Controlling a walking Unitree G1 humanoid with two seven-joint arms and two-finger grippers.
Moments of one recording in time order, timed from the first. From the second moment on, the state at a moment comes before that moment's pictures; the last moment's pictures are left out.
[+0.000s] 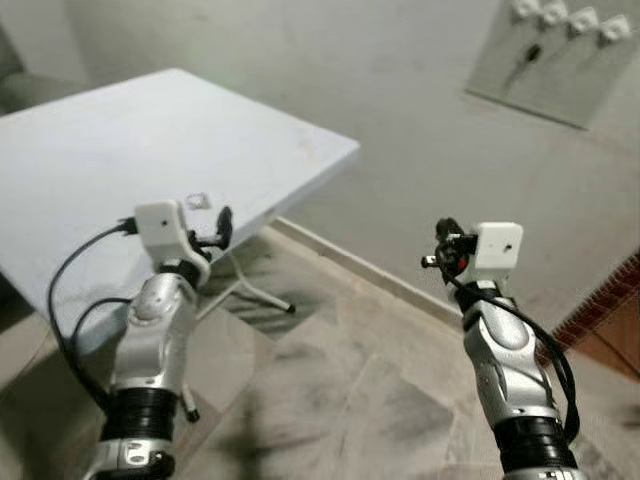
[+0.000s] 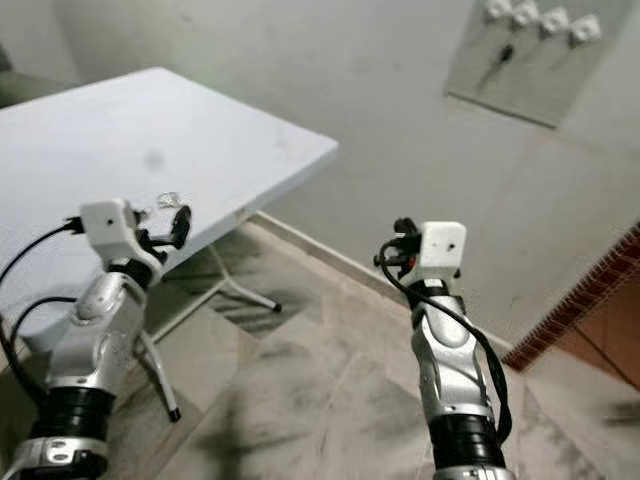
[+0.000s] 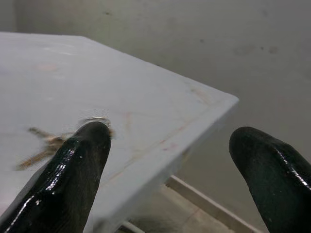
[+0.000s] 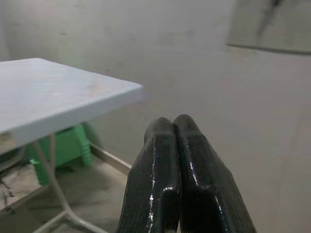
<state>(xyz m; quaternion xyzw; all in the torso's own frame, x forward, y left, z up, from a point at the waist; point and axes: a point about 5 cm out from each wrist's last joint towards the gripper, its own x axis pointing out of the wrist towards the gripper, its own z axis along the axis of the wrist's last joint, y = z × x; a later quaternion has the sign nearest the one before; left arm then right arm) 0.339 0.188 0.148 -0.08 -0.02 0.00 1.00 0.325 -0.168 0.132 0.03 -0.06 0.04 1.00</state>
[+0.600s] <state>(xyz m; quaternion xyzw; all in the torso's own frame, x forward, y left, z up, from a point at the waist) 0.341 0.174 0.144 -0.09 -0.01 -0.02 1.00 0.325 -0.176 0.134 0.03 -0.06 0.03 1.00</state>
